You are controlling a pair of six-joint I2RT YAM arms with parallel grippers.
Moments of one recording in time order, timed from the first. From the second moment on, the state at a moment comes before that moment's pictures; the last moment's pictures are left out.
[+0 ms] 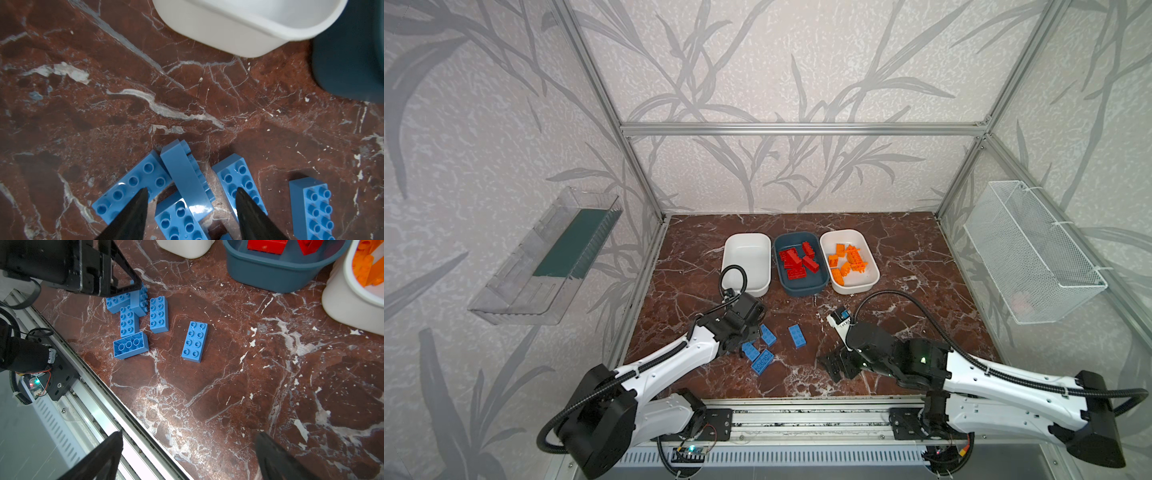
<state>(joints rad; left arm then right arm) -0.64 1.21 0.64 -0.58 -0.27 -0.92 1.15 0.98 0.72 -0.56 0.16 0.51</state>
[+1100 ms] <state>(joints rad) -0.63 1.46 0.75 -0.48 -0.25 -0.91 1.15 0.94 0.68 -0.56 0.21 0.52</state>
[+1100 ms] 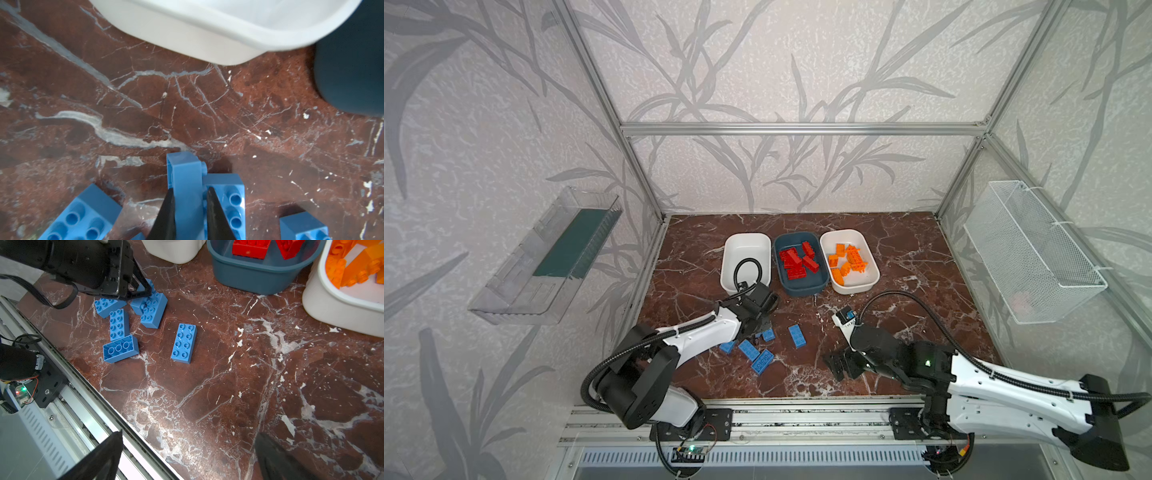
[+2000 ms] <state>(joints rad) -0.63 1.40 0.81 -0.60 -0.28 -0.87 1.15 0.93 0.68 -0.56 0.24 0.51</state>
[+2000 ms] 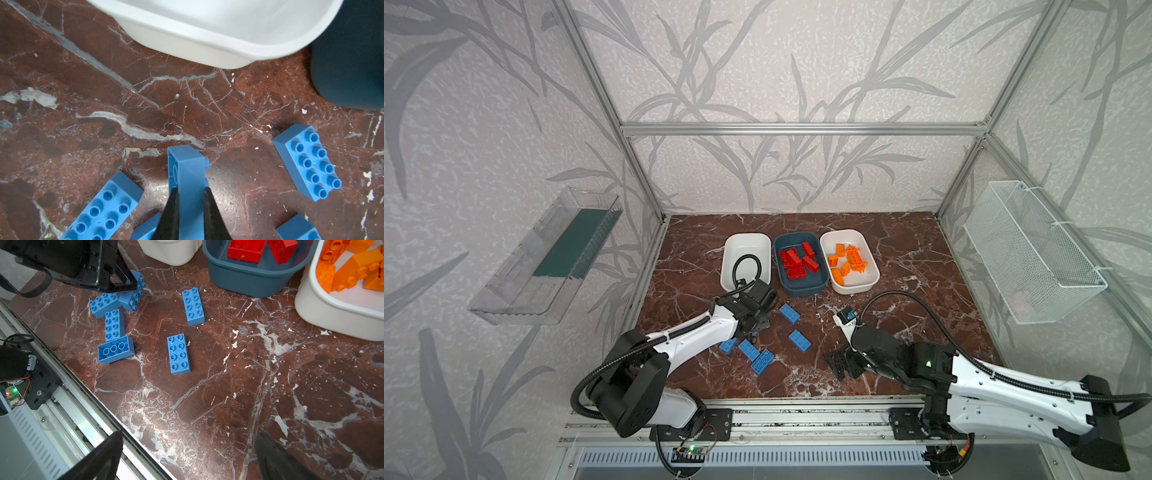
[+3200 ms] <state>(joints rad) -0.28 2.15 1.82 -0.77 -0.19 -0.62 1.12 0.90 0.66 -0.59 0.27 0.48</state>
